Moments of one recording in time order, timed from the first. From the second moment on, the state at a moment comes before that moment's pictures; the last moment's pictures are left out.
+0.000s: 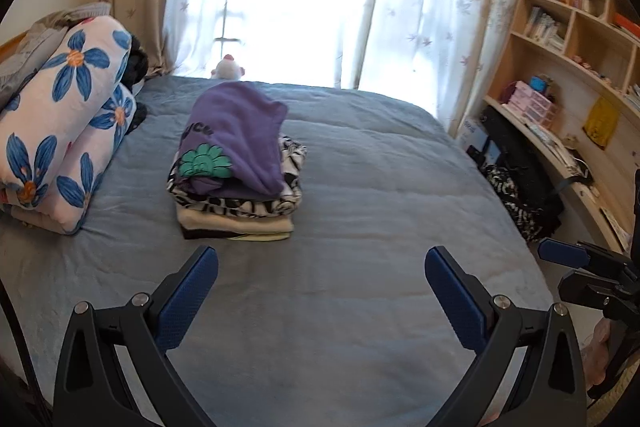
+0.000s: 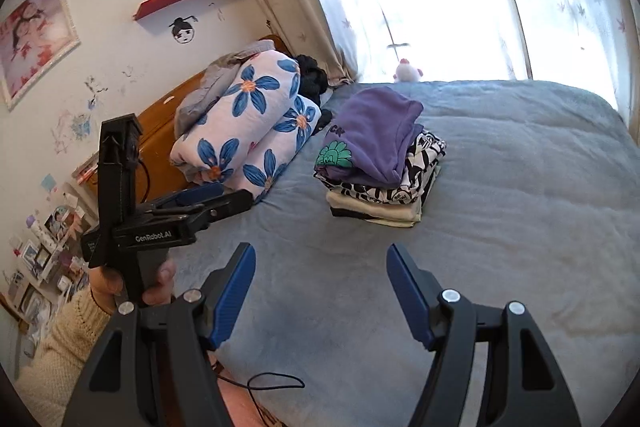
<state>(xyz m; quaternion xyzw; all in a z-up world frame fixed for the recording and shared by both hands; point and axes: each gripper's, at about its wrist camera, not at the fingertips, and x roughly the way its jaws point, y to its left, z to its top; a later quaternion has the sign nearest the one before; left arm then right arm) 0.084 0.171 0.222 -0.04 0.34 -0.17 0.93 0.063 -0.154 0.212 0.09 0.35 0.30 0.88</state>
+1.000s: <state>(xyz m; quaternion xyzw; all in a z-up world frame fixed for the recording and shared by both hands) -0.076 0.101 0.101 0.02 0.37 -0.14 0.92 -0.065 -0.184 0.058 0.09 0.43 0.17 0.88</state>
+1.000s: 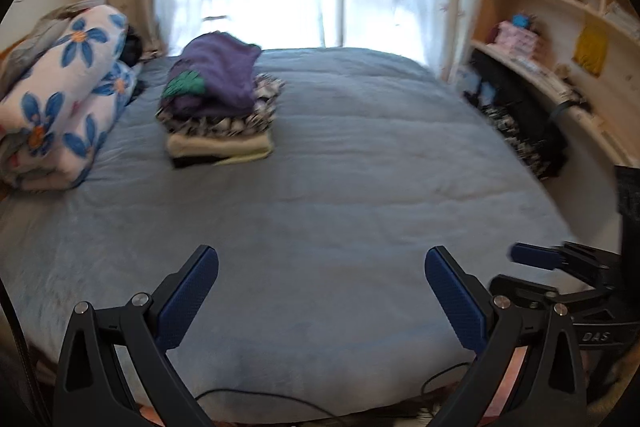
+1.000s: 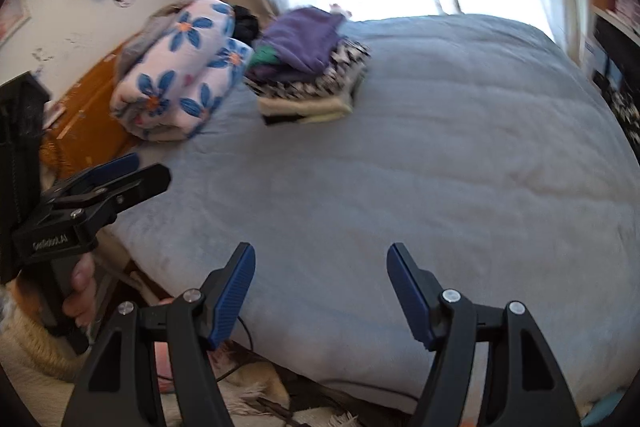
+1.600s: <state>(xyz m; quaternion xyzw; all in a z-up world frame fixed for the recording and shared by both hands) -0.069 0.053 0.027 0.03 0.37 -0.04 0.93 -0.073 -0.181 0.015 0.05 0.38 0.01 0.92</state>
